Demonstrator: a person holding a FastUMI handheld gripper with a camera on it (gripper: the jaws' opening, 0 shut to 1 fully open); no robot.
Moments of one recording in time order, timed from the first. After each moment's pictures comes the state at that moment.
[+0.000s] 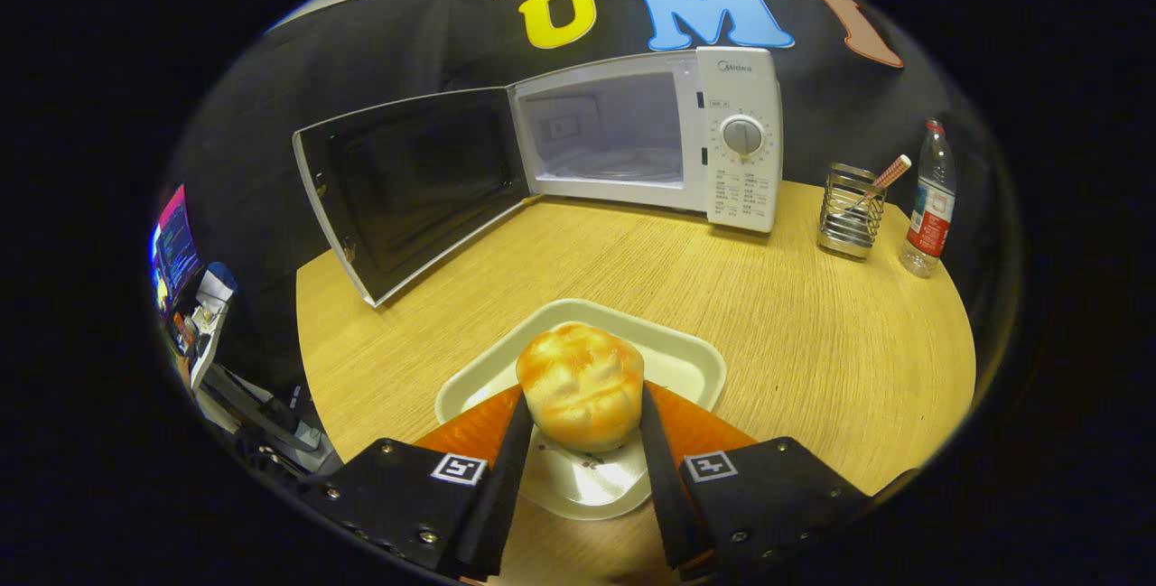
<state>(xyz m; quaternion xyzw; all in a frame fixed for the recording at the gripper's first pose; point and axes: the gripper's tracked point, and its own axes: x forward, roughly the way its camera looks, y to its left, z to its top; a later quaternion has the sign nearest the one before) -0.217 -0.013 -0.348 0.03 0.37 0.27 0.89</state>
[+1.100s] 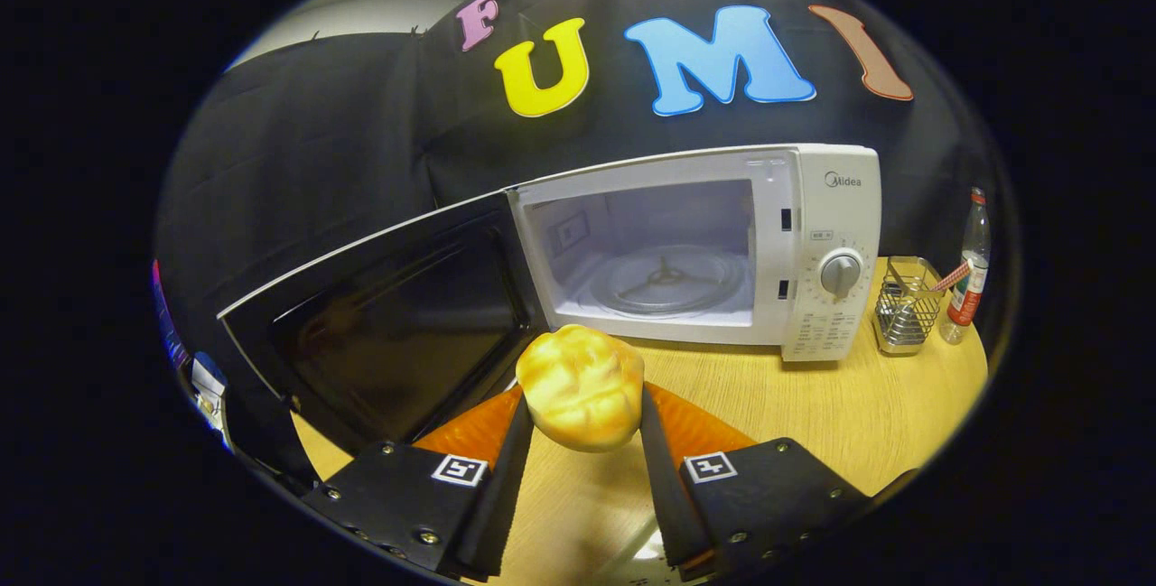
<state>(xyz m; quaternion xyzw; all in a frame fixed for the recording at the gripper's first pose) -0.071 0.123 -0.276 0.10 0.29 0.21 0.93</state>
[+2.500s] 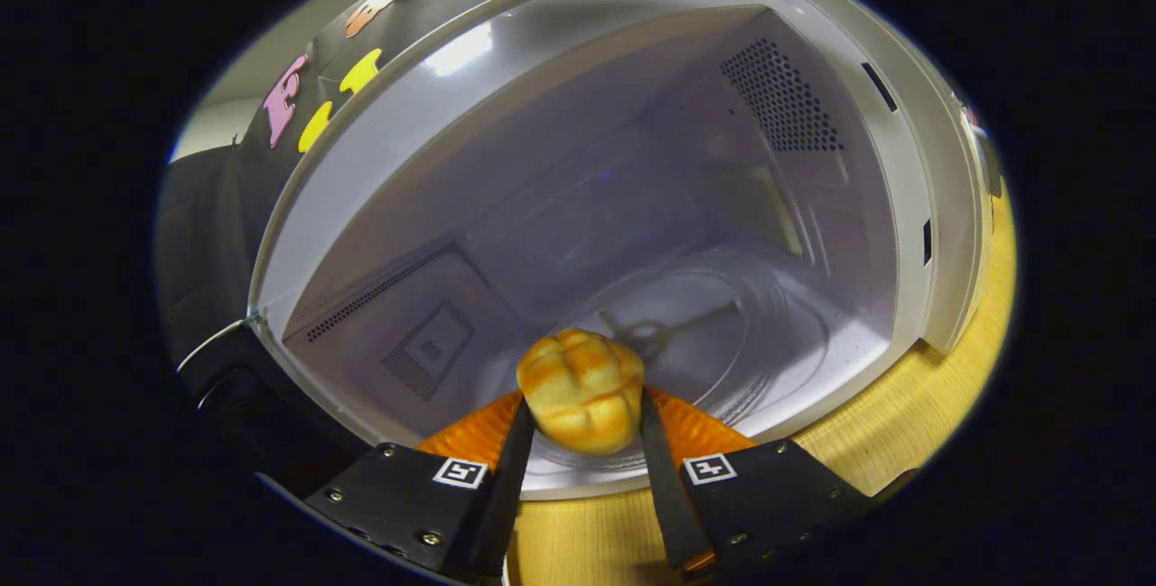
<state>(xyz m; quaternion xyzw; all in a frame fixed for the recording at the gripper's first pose) 0.152 0.154 -0.364 0.28 0.23 -0.02 0.93</state>
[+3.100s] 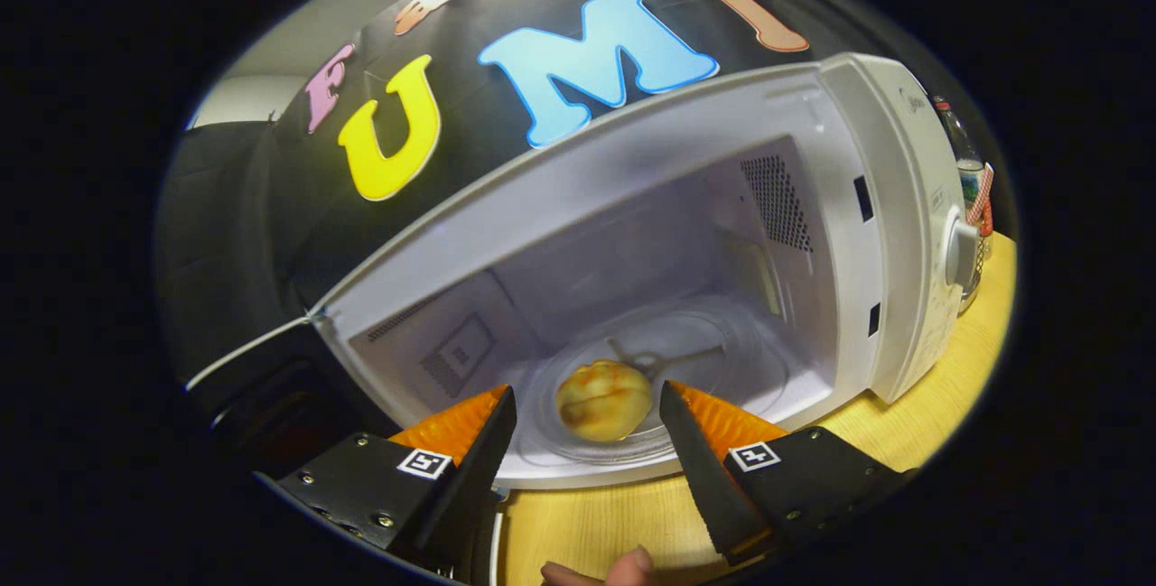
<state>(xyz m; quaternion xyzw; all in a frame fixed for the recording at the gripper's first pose) 0.104 0.150 -0.293 0.22 0.19 0.03 0.96</state>
